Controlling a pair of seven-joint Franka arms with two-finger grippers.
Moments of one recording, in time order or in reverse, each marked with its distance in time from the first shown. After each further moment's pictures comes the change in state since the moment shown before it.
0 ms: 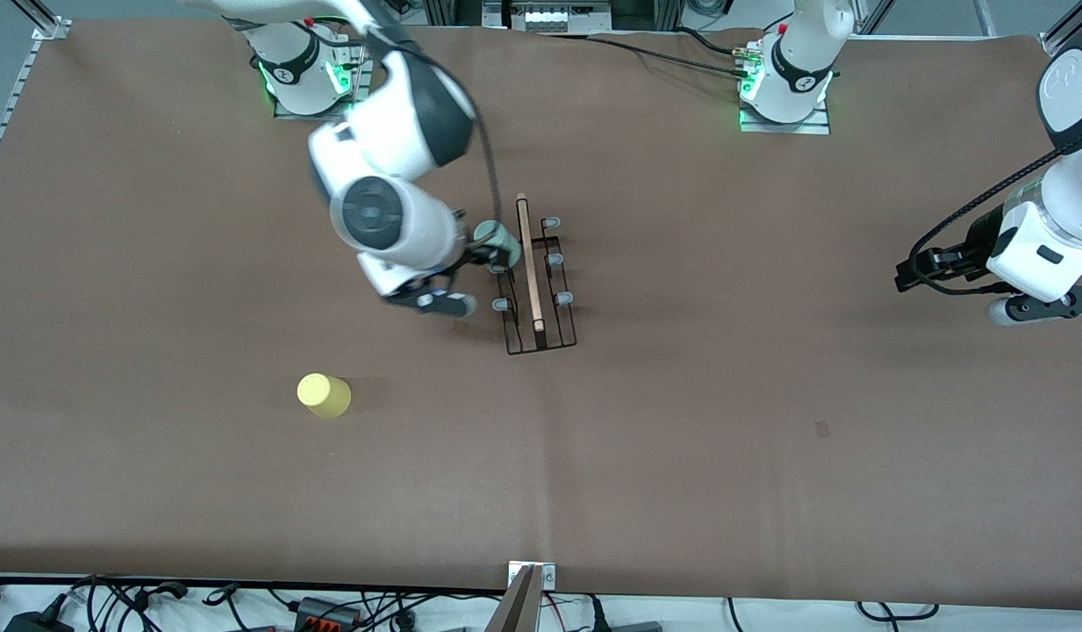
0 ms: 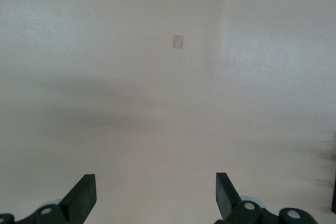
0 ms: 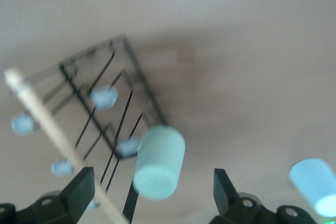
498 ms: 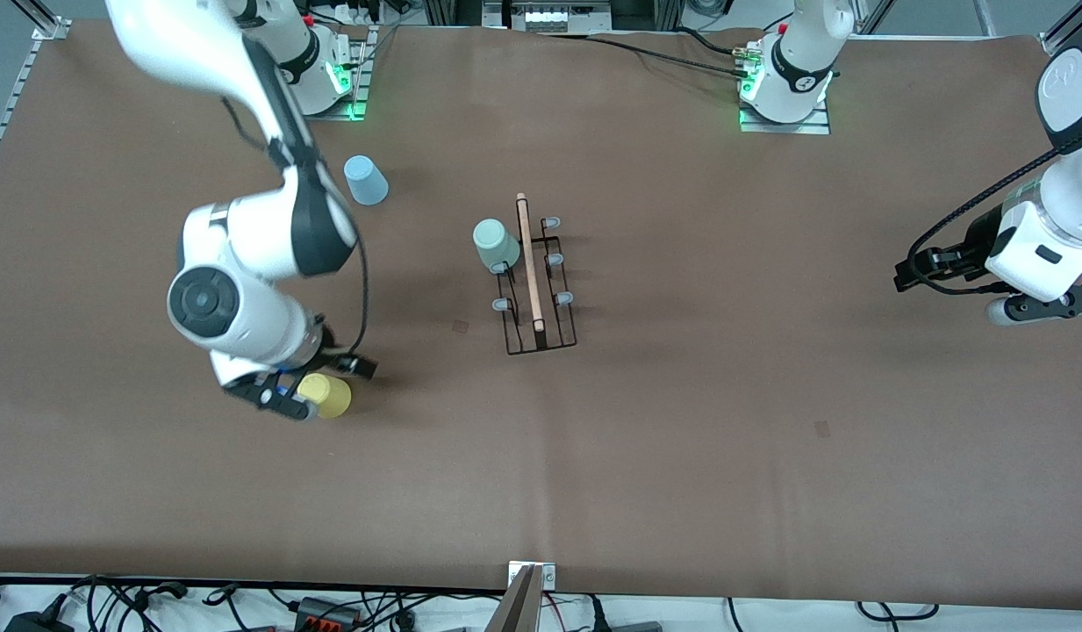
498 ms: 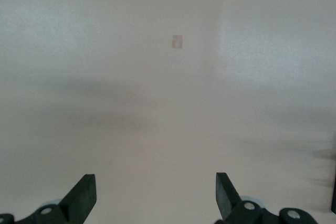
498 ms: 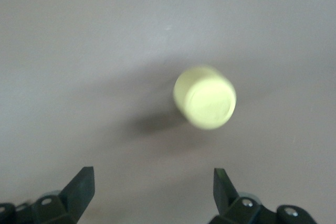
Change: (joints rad) left arm 0.000 0.000 -0.001 0.000 0.000 0.000 -0.001; right arm -0.166 0.148 -0.107 0.001 -0.127 0.263 -0.189
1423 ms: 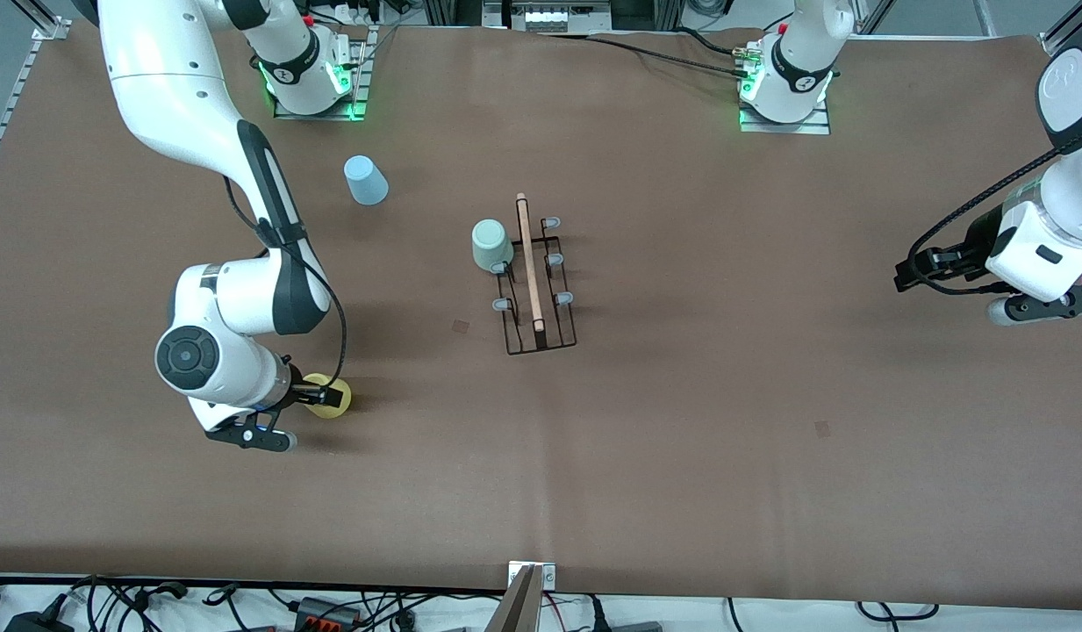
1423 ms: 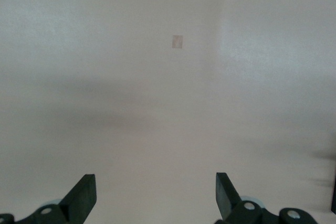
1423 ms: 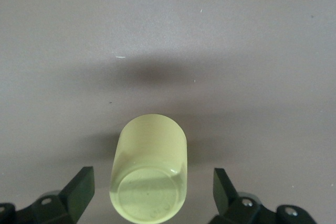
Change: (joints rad) left arm 0.000 0.000 0.001 0.000 0.000 0.000 0.000; right arm -0.082 0.133 0.005 0.020 -0.011 0.085 -0.224
